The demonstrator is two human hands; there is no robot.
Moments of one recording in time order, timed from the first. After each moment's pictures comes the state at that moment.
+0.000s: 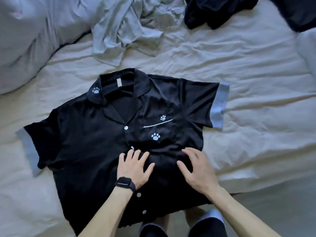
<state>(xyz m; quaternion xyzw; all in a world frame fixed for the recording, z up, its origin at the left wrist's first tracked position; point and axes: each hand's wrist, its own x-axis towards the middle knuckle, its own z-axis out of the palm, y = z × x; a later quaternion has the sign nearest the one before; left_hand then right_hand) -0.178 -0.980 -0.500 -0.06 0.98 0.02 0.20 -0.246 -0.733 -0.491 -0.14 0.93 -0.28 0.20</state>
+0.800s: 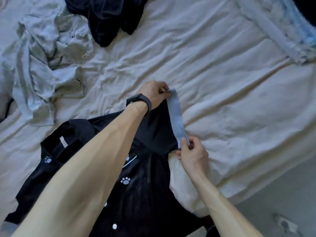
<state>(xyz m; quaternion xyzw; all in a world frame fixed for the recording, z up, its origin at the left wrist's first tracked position) -0.624 -0.792 -0.508 0.07 0.93 0.20 0.29 -0.408 -0.668 -0.507 0.41 0.72 -0.53 0.19</state>
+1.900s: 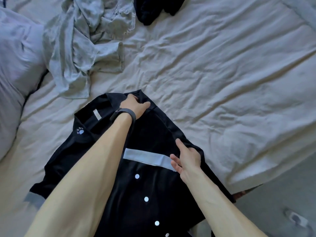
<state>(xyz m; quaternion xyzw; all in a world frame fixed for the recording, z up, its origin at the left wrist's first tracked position) -0.506 -0.984 -0.460 -0.24 0.88 0.23 0.34 -0.344 -0.816 -0.459 0.62 0.40 -0.63 0.26</state>
